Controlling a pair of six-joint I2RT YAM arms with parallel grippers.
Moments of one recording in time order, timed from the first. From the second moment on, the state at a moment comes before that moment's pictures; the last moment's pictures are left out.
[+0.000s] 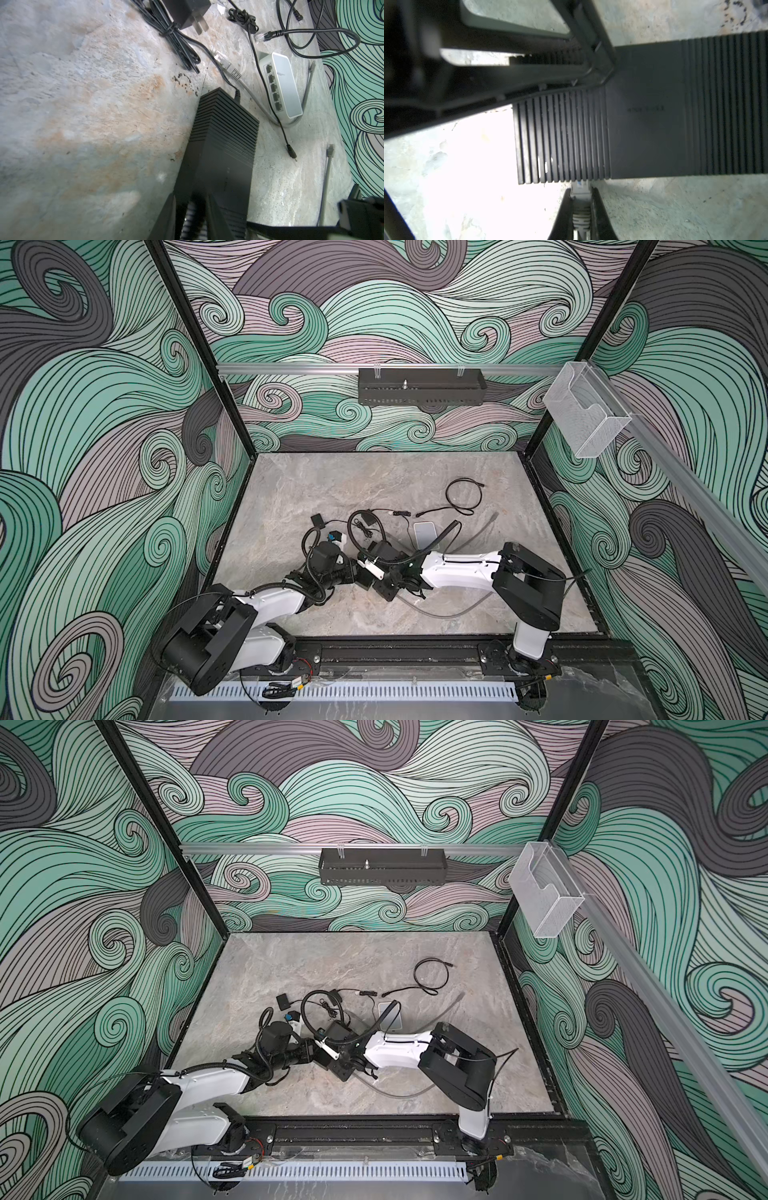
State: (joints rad) left arm -0.55 1.27 0.27 0.25 0.19 -0.66; right arm 1.08 1.84 1.05 -0.32 -0.03 0.08
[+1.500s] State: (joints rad) left arm -0.61 1.15 0.35 -0.12 0.21 -0.66; right arm 1.04 1.75 0.84 -0.06 -0.12 0.03
